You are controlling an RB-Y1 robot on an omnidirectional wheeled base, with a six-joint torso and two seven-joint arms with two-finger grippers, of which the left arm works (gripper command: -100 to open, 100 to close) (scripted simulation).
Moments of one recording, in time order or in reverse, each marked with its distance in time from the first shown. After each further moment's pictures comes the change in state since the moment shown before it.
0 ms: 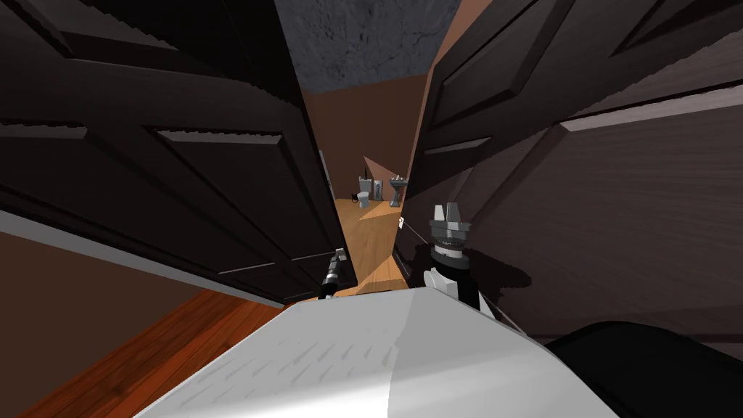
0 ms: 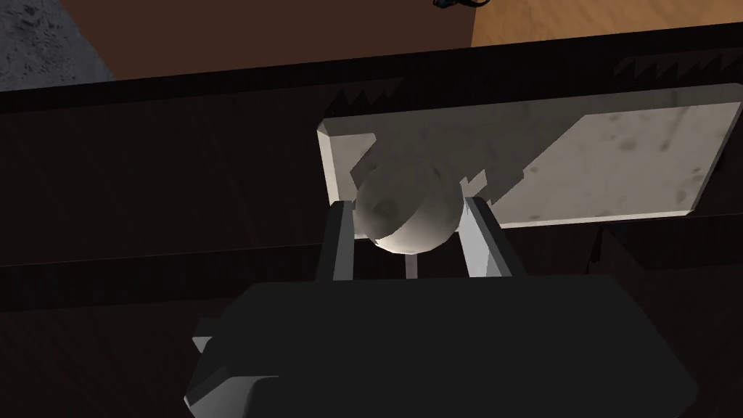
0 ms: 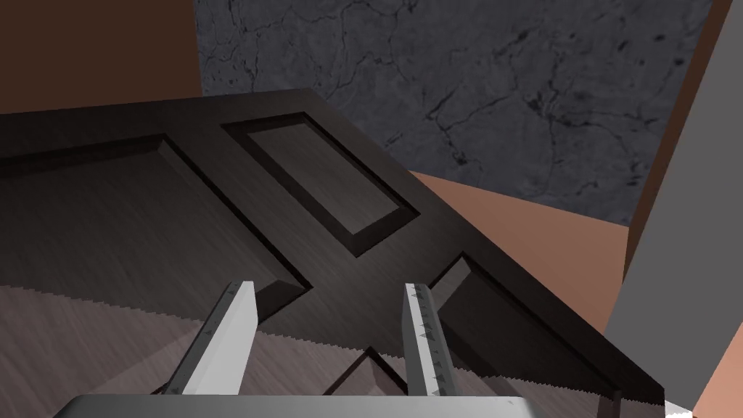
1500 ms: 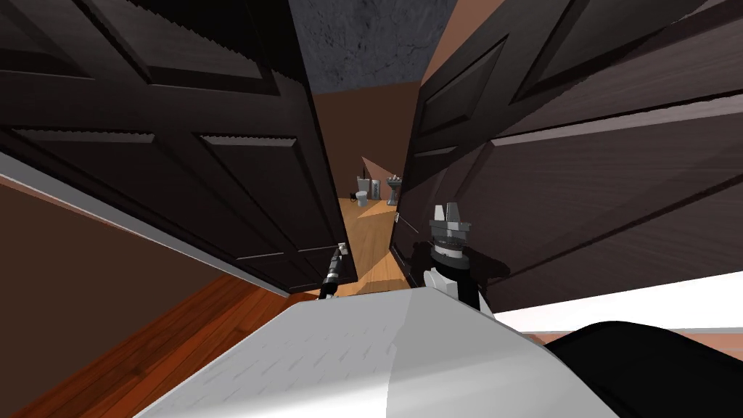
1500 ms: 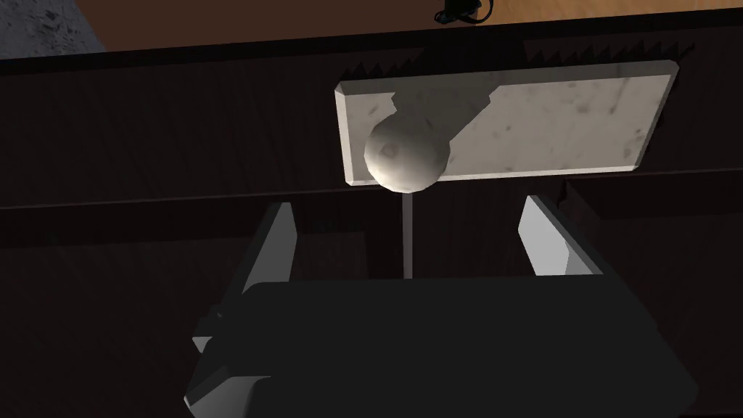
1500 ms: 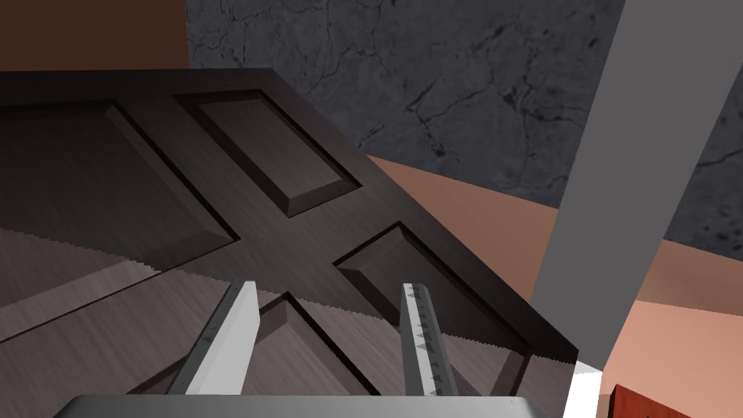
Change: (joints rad) arm 0.002 -0.007 0.004 -0.014 -0.022 0.001 0.022
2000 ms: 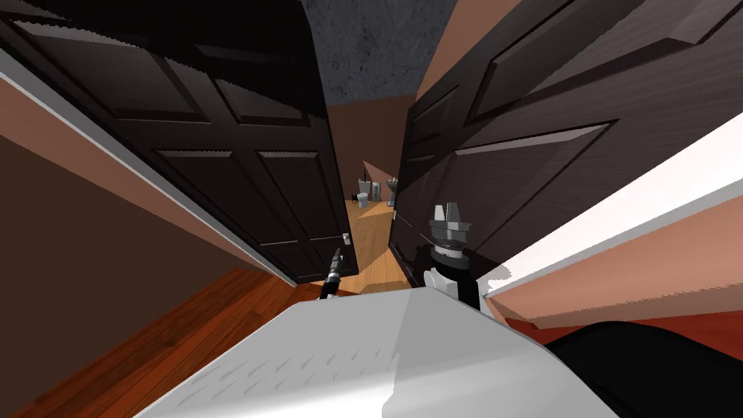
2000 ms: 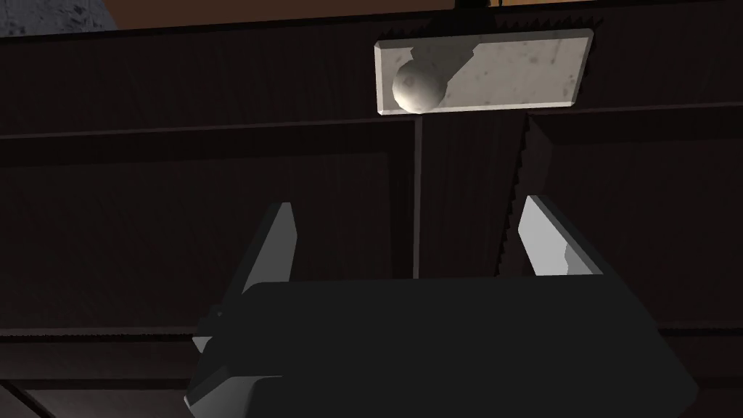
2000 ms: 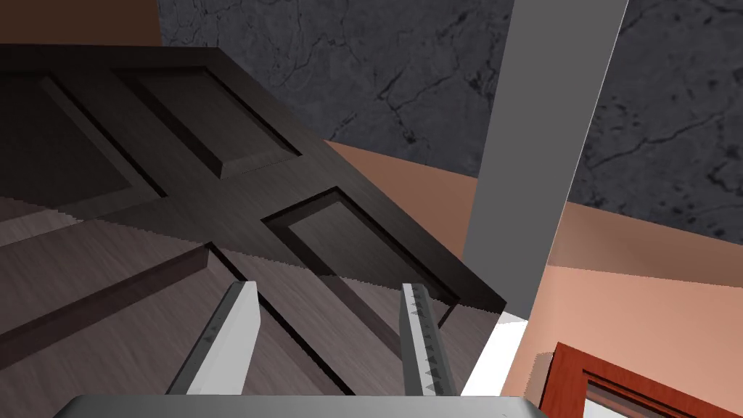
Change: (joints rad) arm 0.004 -0.007 -0.010 -0.014 -0.004 0.016 0.003
